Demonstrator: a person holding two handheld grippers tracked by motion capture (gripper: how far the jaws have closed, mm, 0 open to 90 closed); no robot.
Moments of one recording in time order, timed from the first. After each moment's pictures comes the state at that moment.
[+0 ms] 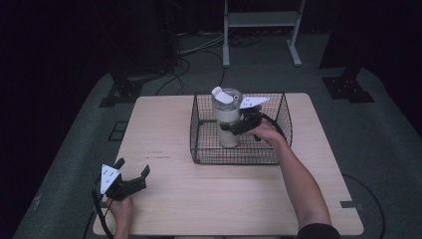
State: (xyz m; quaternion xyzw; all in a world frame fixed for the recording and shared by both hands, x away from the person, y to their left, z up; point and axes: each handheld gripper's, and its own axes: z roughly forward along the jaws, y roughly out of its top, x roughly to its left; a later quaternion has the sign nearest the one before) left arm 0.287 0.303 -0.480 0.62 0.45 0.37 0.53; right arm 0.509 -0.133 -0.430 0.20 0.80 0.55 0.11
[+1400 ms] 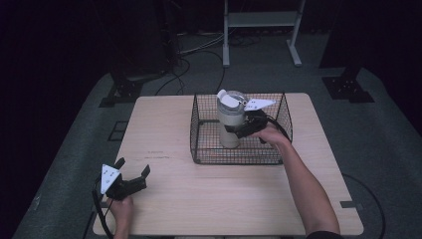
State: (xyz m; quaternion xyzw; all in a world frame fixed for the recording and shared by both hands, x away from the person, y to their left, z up) left arm 0.288 0.302 -0.480 0.62 0.45 0.37 0.53; right arm 0.488 -0.145 -0.421 0.23 0.80 0.54 0.15
